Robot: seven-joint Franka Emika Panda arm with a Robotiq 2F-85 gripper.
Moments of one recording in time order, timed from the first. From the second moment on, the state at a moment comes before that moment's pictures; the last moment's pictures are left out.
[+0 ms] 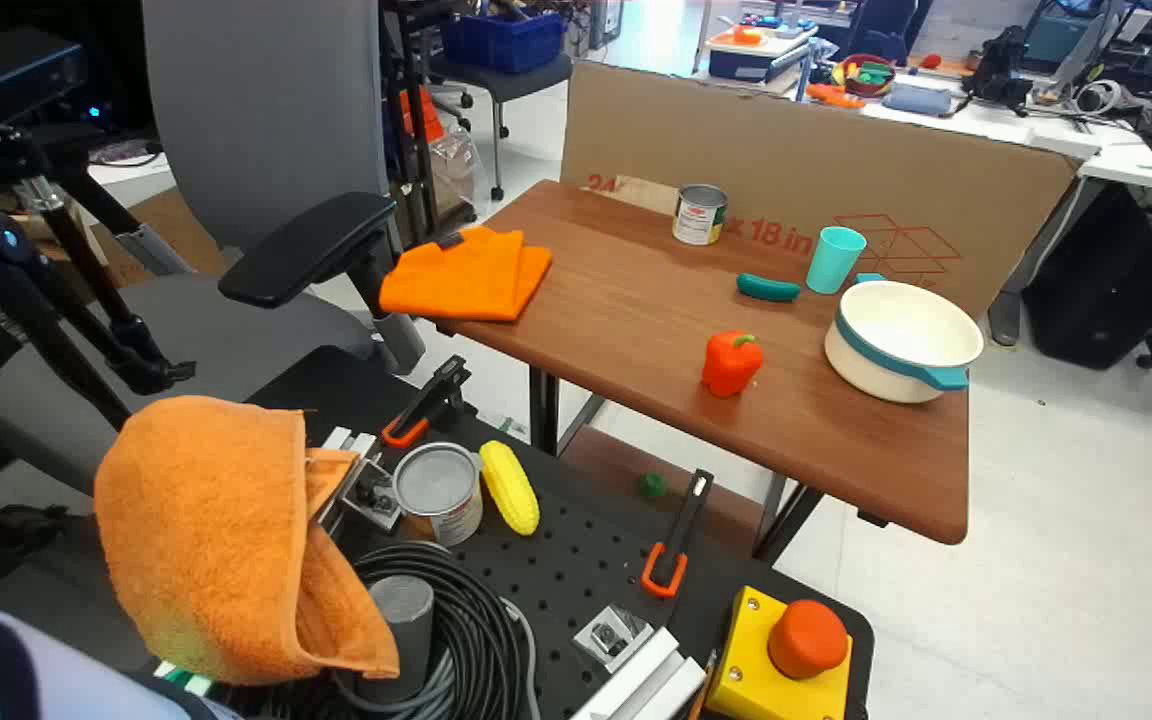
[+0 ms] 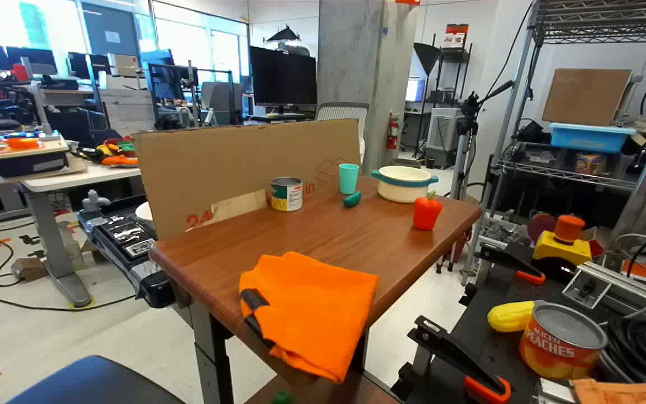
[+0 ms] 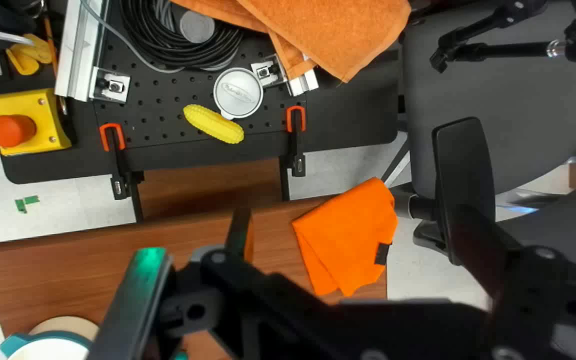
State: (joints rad) arm 0.08 -0.84 0.02 -2.53 0.18 1.62 0.10
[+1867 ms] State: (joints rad) arm 0.01 -0.05 -0.12 -2.22 0.39 2.71 -0.06
